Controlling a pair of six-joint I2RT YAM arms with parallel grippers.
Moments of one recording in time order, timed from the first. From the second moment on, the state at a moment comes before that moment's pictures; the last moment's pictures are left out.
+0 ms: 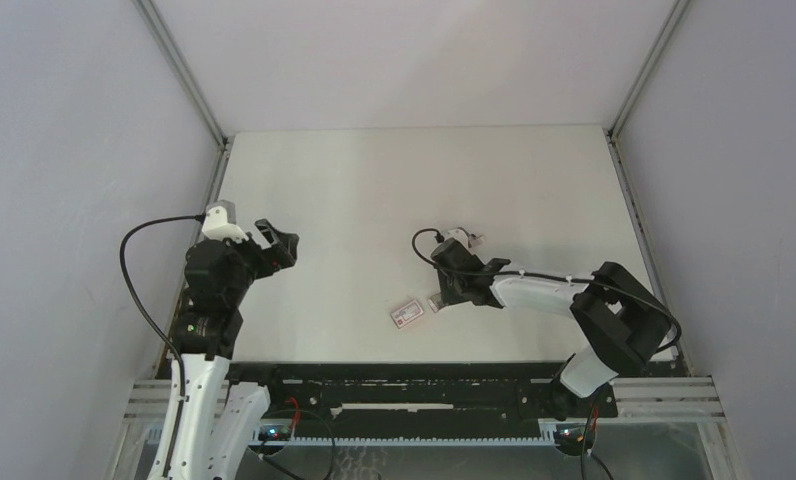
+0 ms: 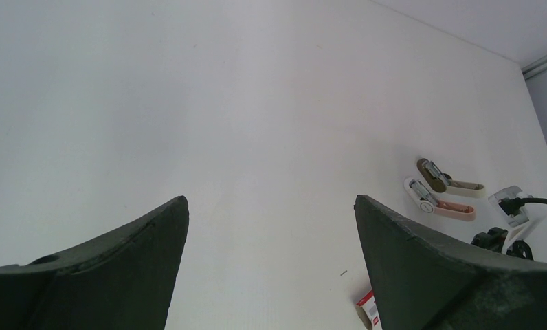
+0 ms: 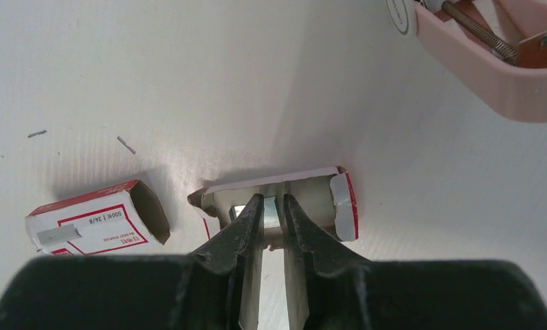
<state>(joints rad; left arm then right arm) -0.03 0.58 0.71 -0.45 0.08 -0.40 0.81 1.56 0.78 -0.24 0.18 0.53</state>
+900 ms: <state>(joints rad) -0.03 0.58 0.71 -0.46 0.07 -0.40 0.83 1.58 0.79 -0.25 0.20 0.52</state>
